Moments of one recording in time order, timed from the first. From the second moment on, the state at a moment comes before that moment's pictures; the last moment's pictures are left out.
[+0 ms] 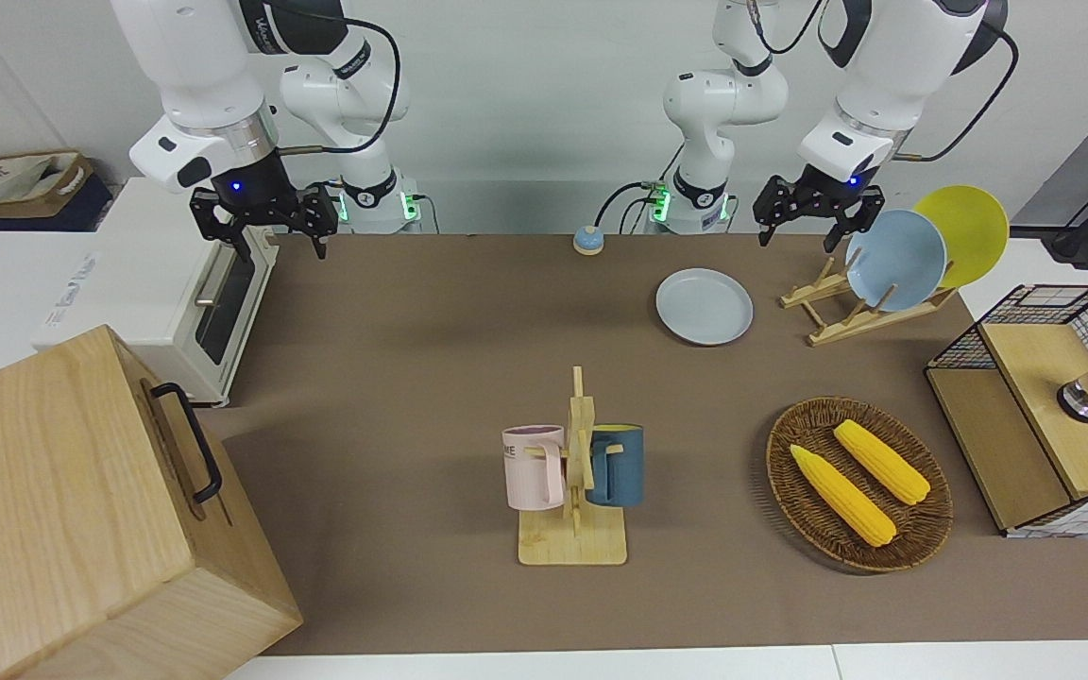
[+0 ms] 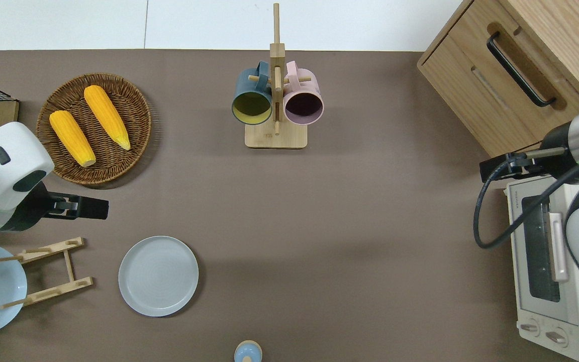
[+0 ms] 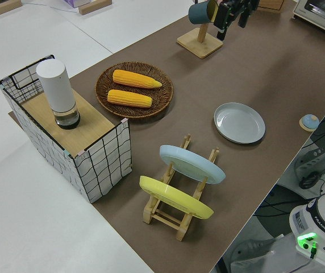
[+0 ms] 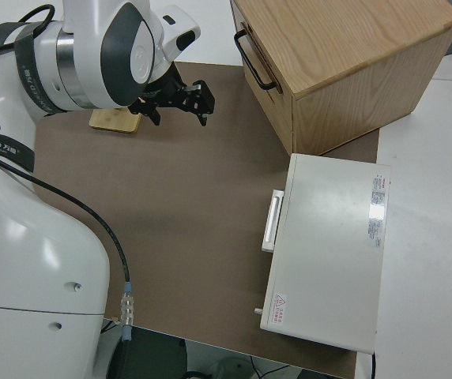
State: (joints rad) left arm 0.02 -0.12 -0.12 -1.76 -0.06 1.65 0.03; right arm -0.07 0.06 0.16 -1.49 -0.04 1.53 0.02
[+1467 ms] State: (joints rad) left arm 0.02 -0.22 -0.11 -2.03 -0.06 1.73 0.00; right arm -0.07 0.06 0.16 -1.49 -0.04 1.53 0.02
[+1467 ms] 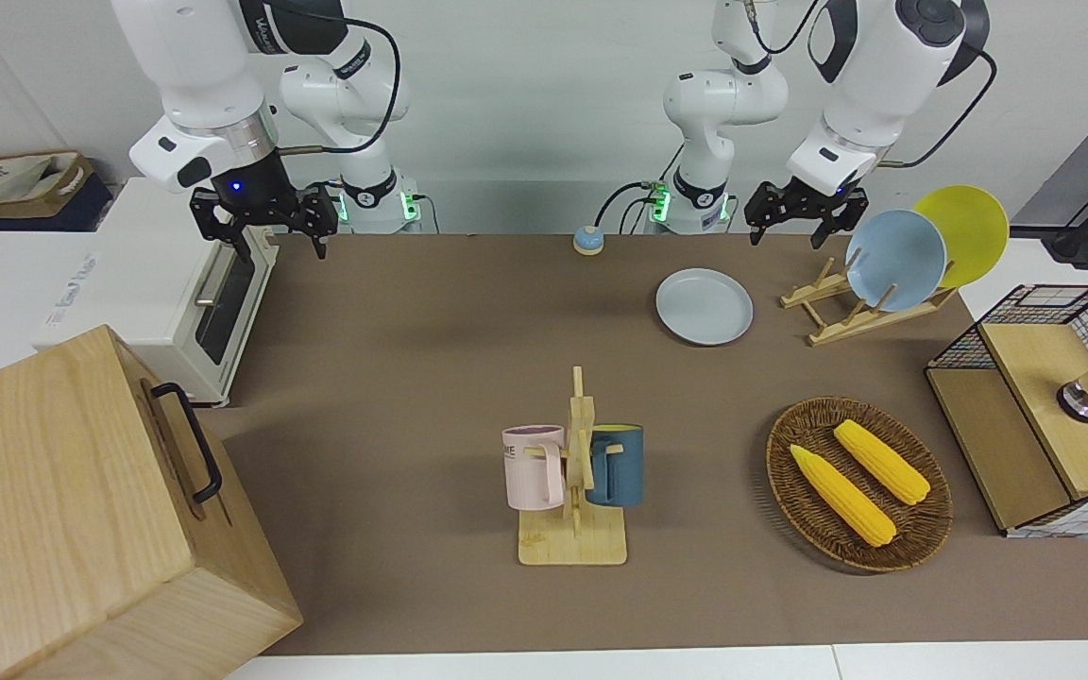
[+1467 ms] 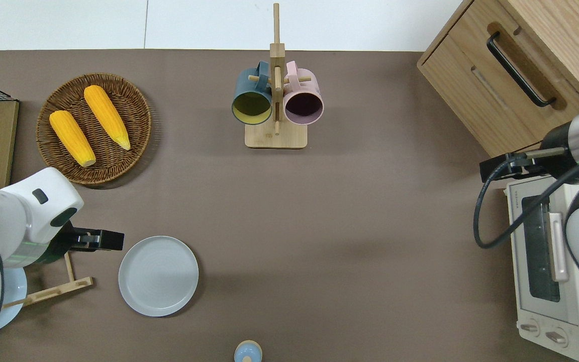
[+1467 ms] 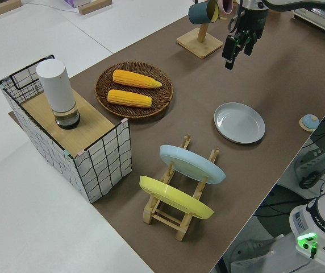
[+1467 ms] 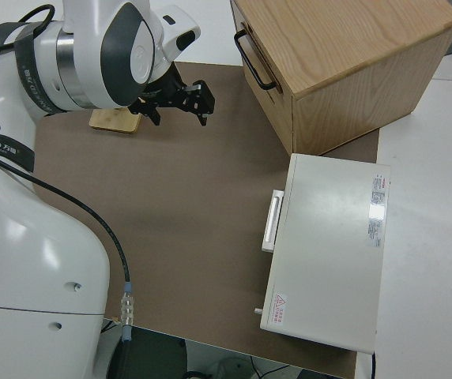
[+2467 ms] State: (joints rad) left arm 0.02 -0.40 -0.11 -2.45 -0.06 2.03 0.00; right arm -0.07 0.06 0.16 -1.49 -0.04 1.53 0.02
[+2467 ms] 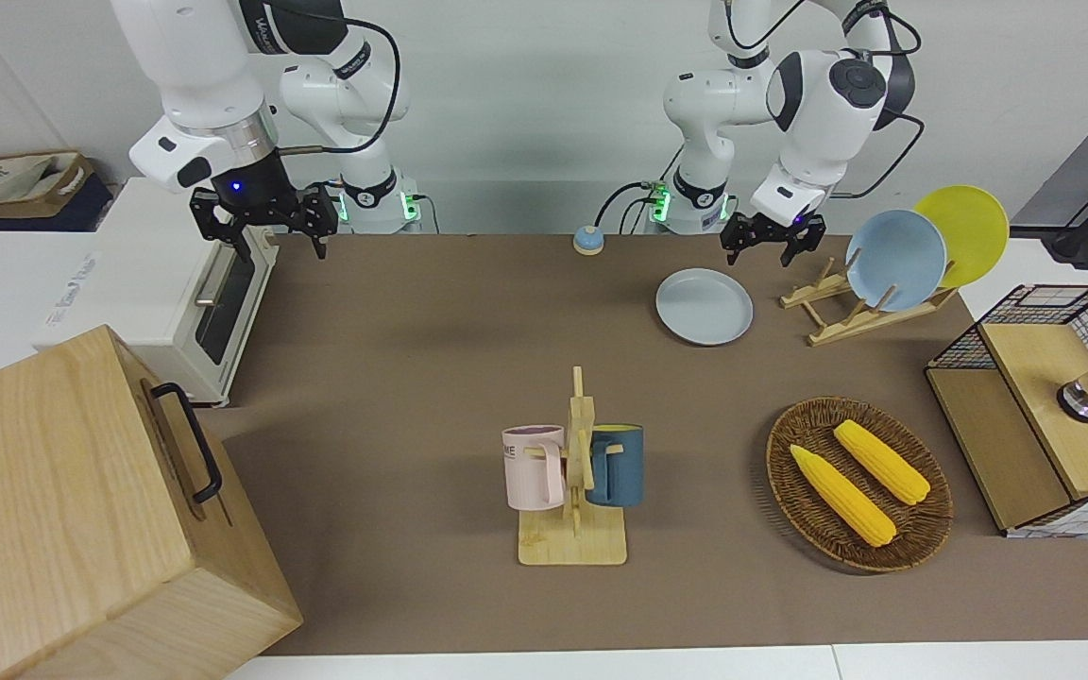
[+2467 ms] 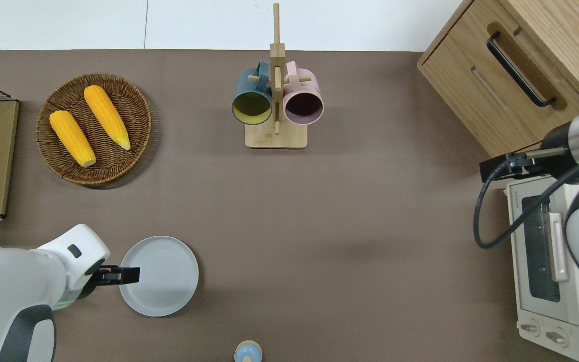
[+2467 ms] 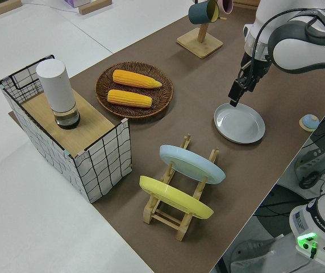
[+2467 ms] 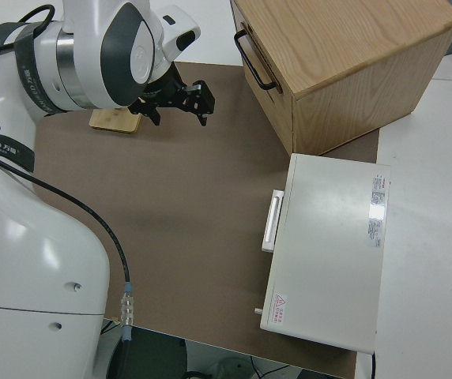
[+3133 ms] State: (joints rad) left arm 0.05 -0.39 -0.11 -2.65 -0.06 2.30 0.05; right arm -0.07 0.06 0.16 -1.49 -0.04 1.53 0.02
